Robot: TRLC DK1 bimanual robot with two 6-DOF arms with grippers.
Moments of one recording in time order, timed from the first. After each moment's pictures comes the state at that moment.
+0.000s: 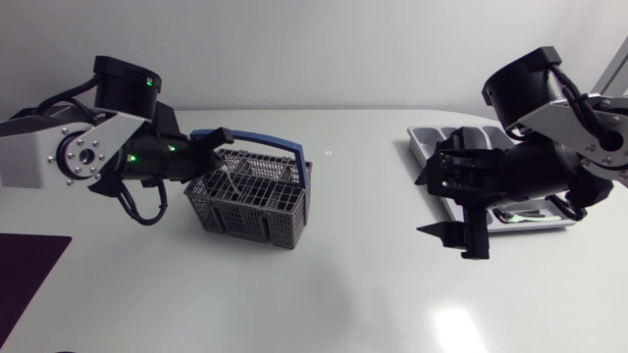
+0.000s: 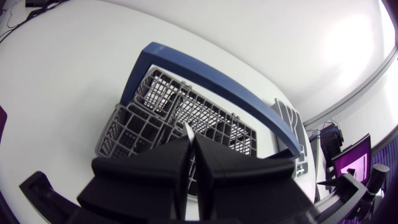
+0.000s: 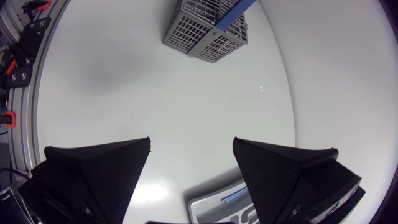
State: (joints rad) left arm -0.29 1.45 0.94 -0.18 0.08 -0.60; right arm 0.32 1.27 0.95 -0.70 -0.15 -1.18
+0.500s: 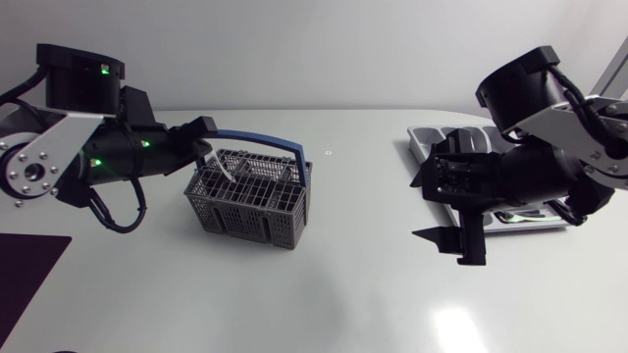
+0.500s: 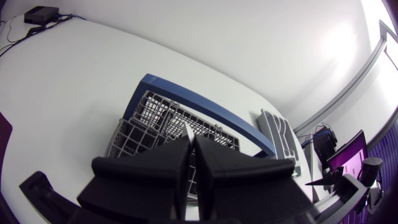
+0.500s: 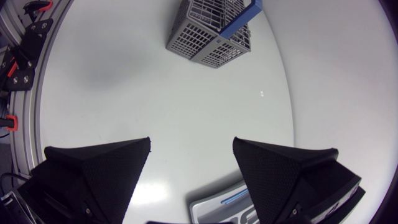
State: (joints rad) left arm -0.30 1.27 0.87 -0.15 0.05 -0.57; right arm 0.38 1.24 0.94 -0.70 -0.12 -1.14
